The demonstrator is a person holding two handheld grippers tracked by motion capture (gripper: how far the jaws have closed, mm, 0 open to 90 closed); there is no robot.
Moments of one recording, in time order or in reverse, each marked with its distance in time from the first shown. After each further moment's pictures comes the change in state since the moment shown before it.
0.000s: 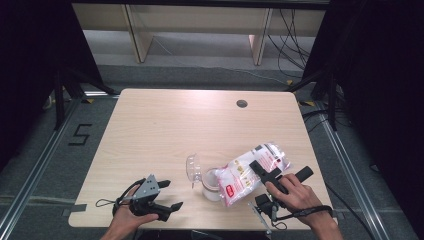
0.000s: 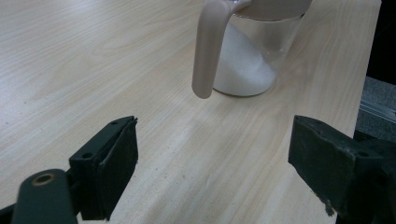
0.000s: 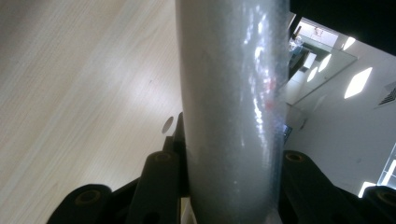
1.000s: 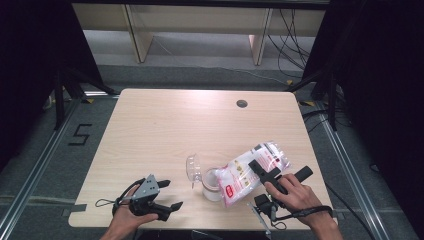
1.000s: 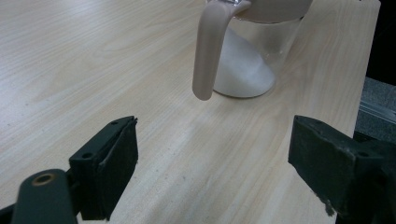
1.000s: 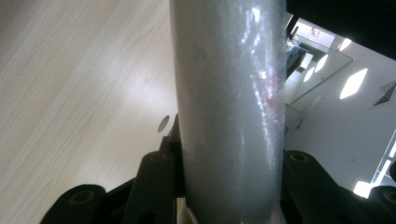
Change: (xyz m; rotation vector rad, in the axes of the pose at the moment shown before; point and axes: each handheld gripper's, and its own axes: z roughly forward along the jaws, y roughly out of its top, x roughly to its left) left arm 0.000 0.001 -0.001 0.004 0.007 0.004; right arm -0.004 0.001 -0.001 0.004 -0.010 -0.030
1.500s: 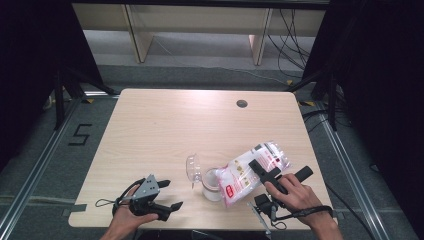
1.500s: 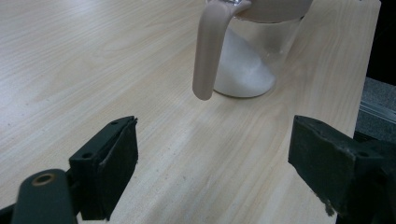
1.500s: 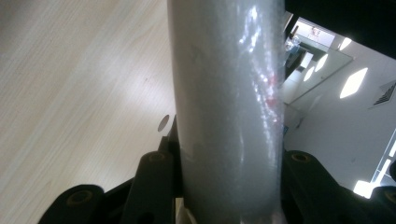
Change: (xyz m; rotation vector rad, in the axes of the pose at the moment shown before) left arm 0.000 0.000 0.000 0.000 0.000 0.000; right arm 0.000 0.000 0.000 -0.001 -0.002 0.003
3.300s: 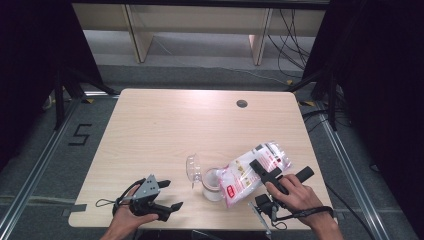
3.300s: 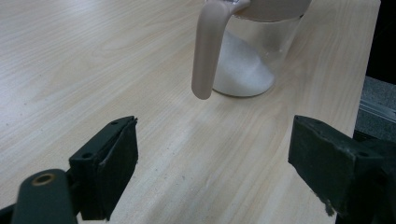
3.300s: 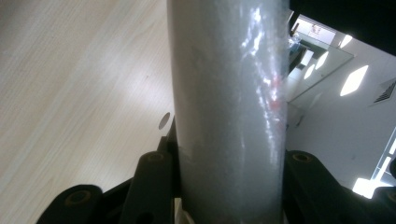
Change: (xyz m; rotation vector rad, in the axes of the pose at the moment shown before) left arm 0.000 0.000 0.001 0.000 -0.009 0.011; right arm 0.001 -0.001 -0.001 0.013 0.002 -0.002
